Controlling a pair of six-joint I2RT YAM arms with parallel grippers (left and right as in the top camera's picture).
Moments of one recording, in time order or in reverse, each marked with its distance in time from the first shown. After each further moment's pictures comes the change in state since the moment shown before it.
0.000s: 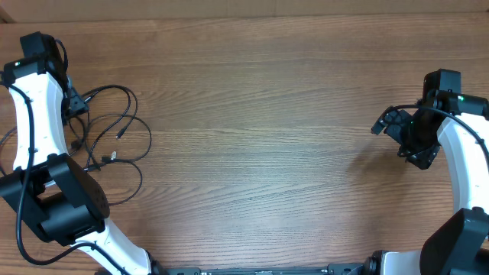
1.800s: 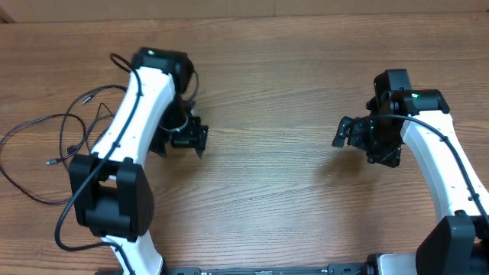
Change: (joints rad) left arm -0.596 -0.052 -0.117 -0.477 0.523 0.136; right arm 0.261 0.000 0.000 -0.092 -0.058 -0.098
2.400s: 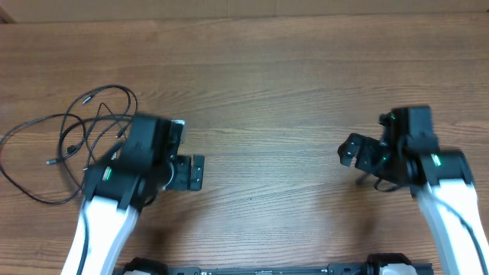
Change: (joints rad) left arm -0.035 -0.860 -0.609 0.523 -0.032 -0.006; right arm 0.000 -0.490 -0.279 0.196 0.000 0.006
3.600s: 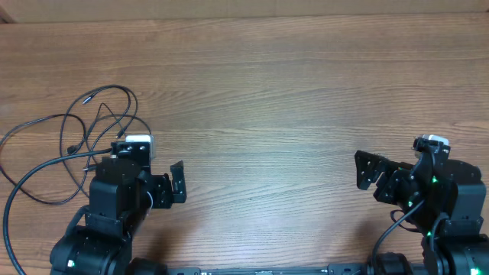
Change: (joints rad) left arm 0.000 -0.340 -0.069 0.095 -0.137 -0.076; right arm -0.002 -0.440 -0.016 0.016 0.008 0.007
